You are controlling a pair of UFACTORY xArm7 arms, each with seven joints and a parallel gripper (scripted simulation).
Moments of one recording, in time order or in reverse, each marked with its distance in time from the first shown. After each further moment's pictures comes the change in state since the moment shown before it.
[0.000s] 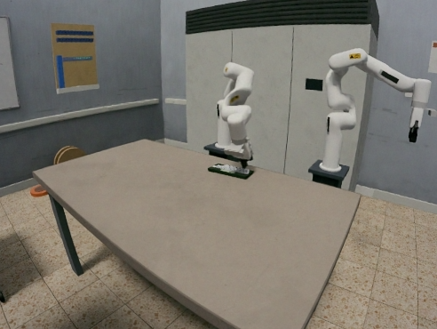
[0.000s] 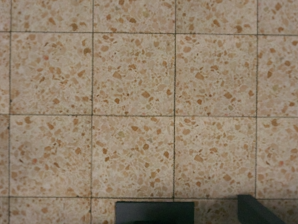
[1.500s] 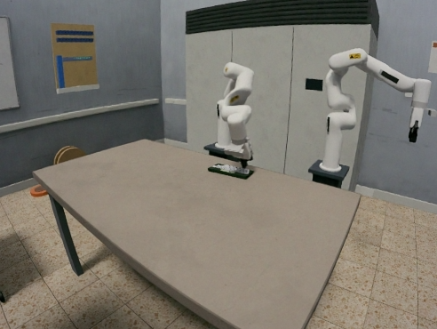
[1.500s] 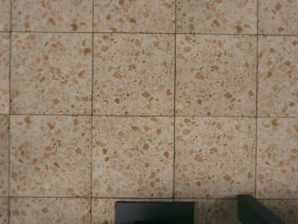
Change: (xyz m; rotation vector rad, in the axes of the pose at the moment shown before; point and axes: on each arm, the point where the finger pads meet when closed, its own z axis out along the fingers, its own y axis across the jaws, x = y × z) left arm 0.000 0.000 0.000 0.000 0.000 0.000; right arm 0.000 0.000 0.000 0.000 0.000 0.000
